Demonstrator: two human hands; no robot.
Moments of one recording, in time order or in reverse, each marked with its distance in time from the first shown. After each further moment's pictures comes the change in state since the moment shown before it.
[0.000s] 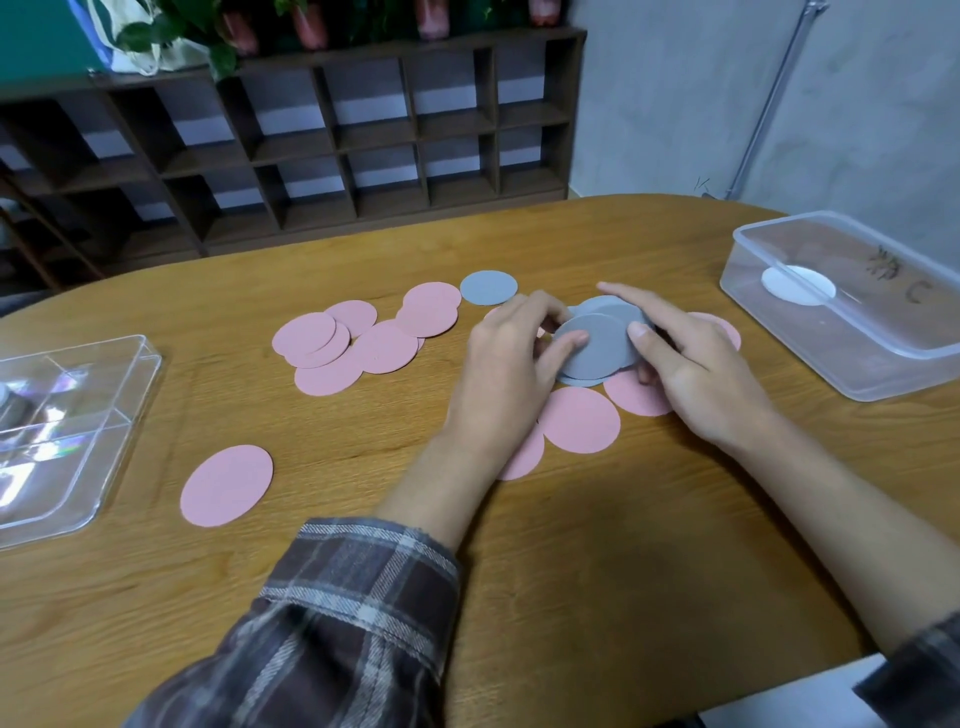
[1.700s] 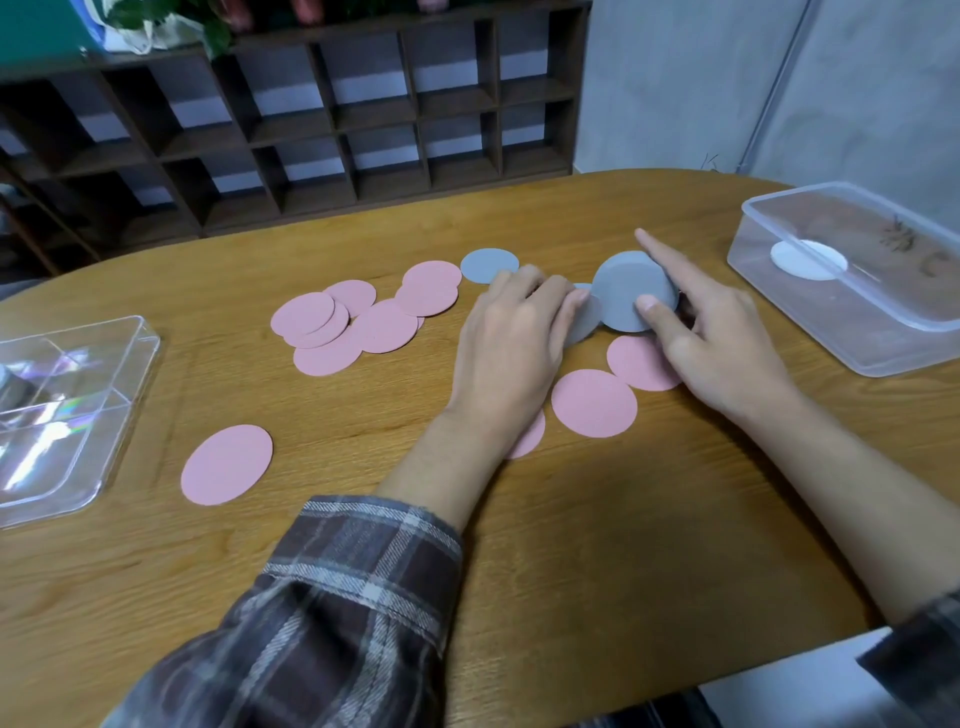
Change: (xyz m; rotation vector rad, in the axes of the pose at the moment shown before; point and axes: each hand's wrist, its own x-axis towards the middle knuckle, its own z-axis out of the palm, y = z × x) left_hand -0.002 0.008 0.001 0.316 0.020 0.055; right_hand 0.003 0.006 -0.005 -0.125 0.128 0.024
